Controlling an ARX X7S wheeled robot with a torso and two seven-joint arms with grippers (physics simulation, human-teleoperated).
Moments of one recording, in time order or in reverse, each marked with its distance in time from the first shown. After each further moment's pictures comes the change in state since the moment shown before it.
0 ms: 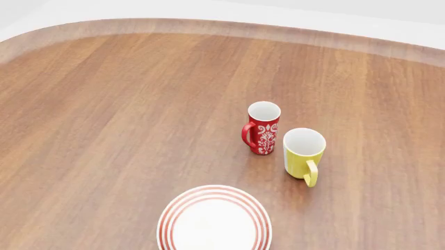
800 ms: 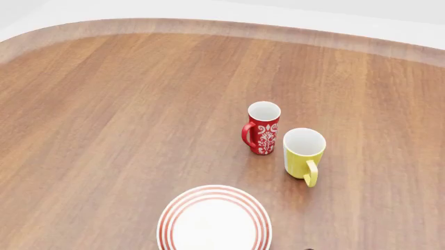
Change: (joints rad) left arm 0.020 -0.011 -0.013 0.002 -0.019 0.029 -0.011; right arm 0.140 -0.098 -0.137 0.209 -0.083 -0.025 -0.058
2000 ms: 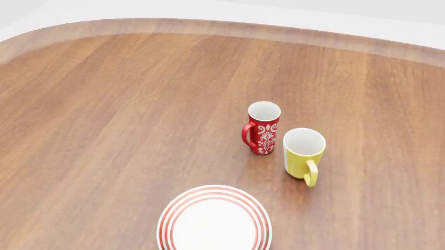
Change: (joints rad) left arm 0.030 -0.018 -0.016 0.022 -0.026 0.032 -0.021; right arm 0.057 -0.065 -0.080 0.145 -0.036 -0.018 -0.024
